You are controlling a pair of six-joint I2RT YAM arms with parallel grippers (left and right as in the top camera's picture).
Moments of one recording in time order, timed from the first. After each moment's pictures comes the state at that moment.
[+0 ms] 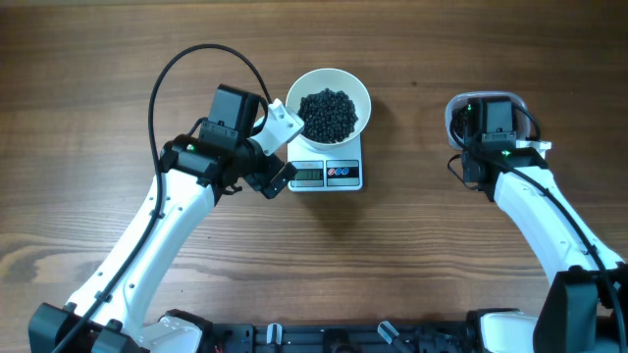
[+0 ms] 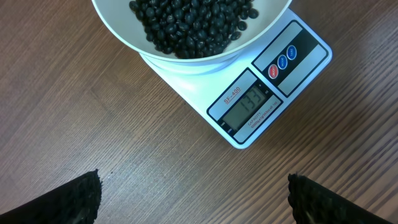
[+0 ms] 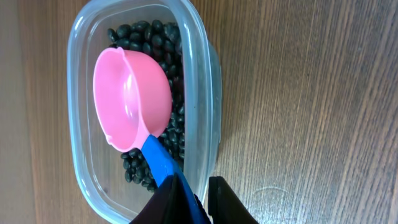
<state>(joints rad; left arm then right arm) -0.36 1.42 1.12 -0.77 0.11 0.45 0.06 1.49 0.87 -0.43 0.35 1.59</state>
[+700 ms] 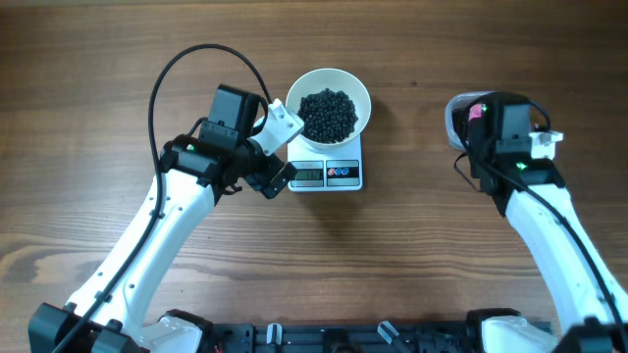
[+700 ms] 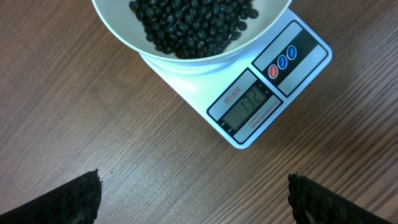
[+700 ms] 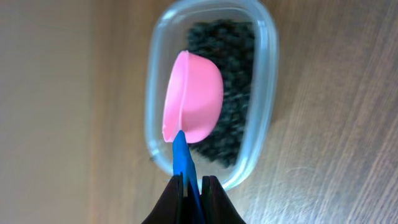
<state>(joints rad) -0.36 1.42 1.12 -0.77 0.11 0.45 0.06 1.32 0.87 -0.41 0.28 1.47</state>
